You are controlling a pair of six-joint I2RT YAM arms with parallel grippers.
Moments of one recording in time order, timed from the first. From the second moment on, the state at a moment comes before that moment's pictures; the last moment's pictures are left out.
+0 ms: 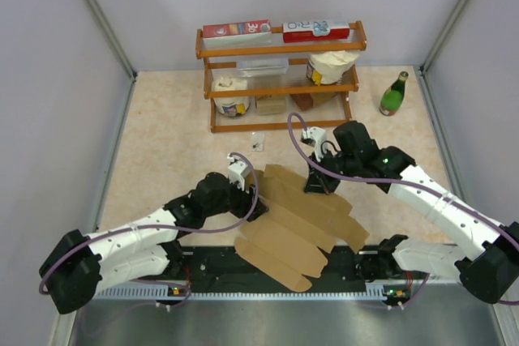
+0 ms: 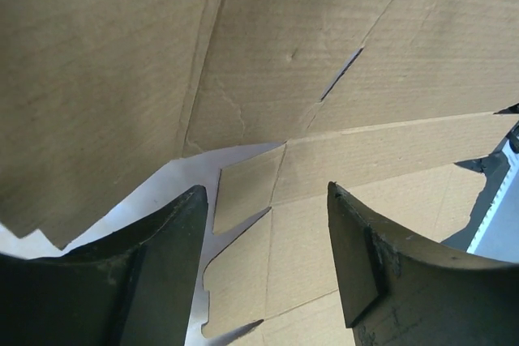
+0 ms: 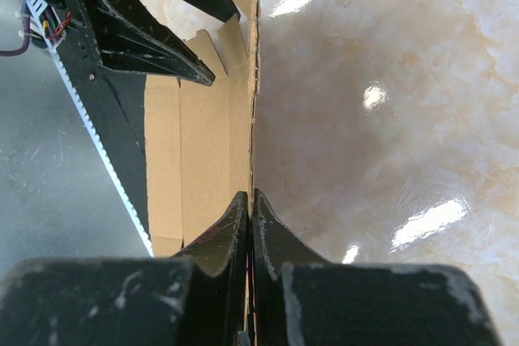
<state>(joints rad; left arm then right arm) -0.84 0.95 0.36 0.08 0.18 -0.48 0.67 1.10 0.98 -0.70 -0.50 0.02</state>
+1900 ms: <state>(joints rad) -1.21 1.30 0.78 -0.35 -0.39 -0.50 0.67 1.10 0.98 -0.70 -0.50 0.02</state>
